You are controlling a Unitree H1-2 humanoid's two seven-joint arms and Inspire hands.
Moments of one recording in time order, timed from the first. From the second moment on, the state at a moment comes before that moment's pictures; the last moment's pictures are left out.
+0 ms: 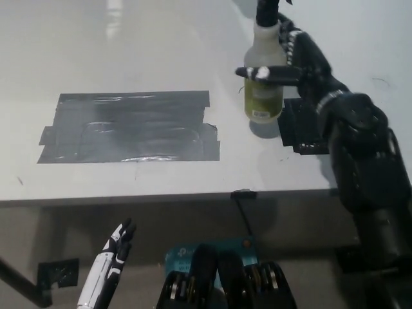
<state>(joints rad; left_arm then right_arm) 0.10 0.14 -0.08 -0.06 0.16 -0.10 -0.02 -0.90 -0.08 -0.01 0.47 0.07 0.30 0.12</state>
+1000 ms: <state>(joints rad) 0.06 0.14 -0.08 -0.07 0.16 -0.10 -0.02 -0.93 -0.04 0.00 0.65 0.07 0.29 0.12</state>
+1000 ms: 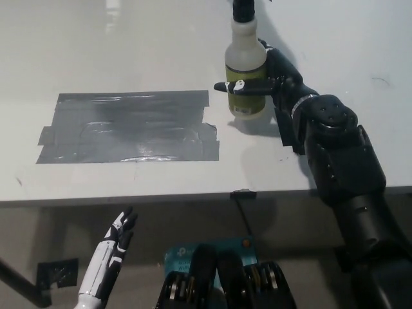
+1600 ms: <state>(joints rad) 0.06 0.14 -0.08 -0.07 0.16 -0.09 -0.02 -0.95 0.00 0.02 0.69 -0.03 0.22 -0.03</state>
